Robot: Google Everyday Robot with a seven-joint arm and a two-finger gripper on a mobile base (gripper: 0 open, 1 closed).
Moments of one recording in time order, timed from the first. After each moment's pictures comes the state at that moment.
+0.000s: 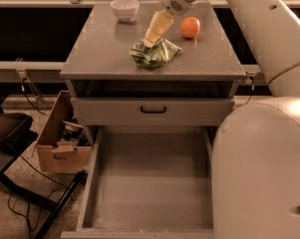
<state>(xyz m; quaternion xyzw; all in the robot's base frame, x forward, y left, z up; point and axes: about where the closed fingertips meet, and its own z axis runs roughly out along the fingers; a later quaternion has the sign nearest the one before) 0.783 -0.029 0.964 -0.60 0.70 0.03 0.39</state>
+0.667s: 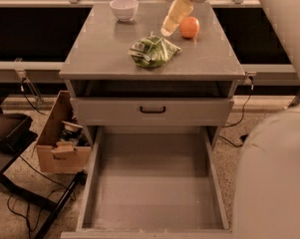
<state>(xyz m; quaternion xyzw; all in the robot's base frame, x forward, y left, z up) 0.772 -0.094 1.005 -0.54 0.74 -0.05 0.39</state>
